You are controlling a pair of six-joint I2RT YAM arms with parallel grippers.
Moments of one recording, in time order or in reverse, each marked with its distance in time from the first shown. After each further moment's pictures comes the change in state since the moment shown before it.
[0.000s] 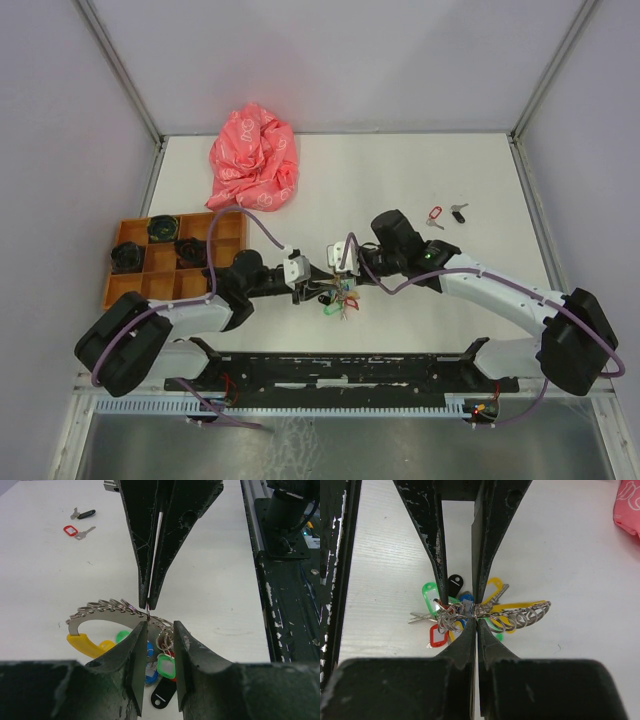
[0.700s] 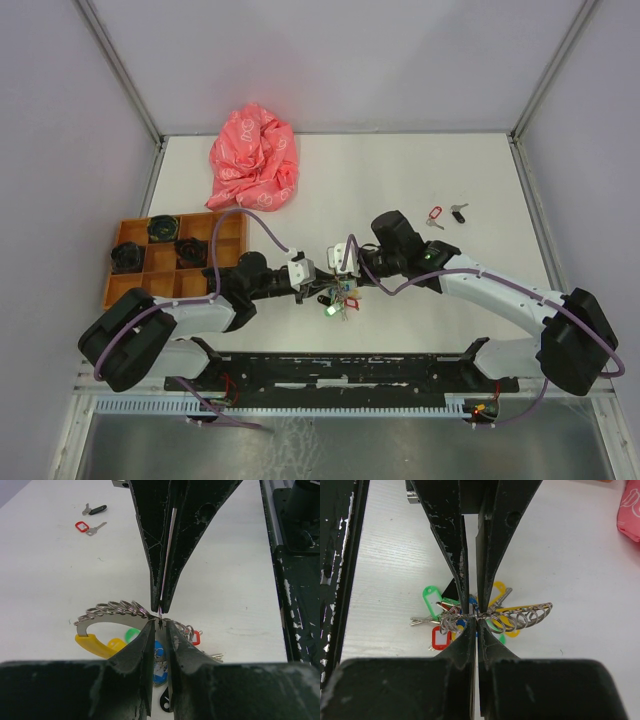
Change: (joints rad) left arm -0.039 0.034 -0.001 0.022 -0.087 0.060; right arm 0.000 -0.002 -0.014 0.011 -0.027 -0.011
